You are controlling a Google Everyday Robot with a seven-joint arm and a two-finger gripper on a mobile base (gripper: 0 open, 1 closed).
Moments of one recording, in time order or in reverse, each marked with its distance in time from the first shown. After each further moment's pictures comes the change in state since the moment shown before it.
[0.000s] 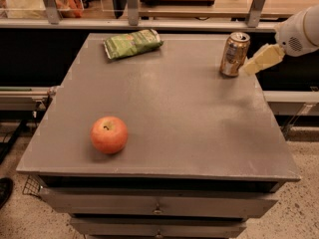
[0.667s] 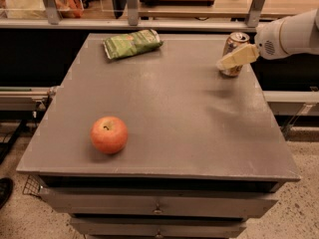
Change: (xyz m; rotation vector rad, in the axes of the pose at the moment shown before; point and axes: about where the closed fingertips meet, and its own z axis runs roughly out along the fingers) arm -0.032 0.005 0.048 0.004 -0.184 0.142
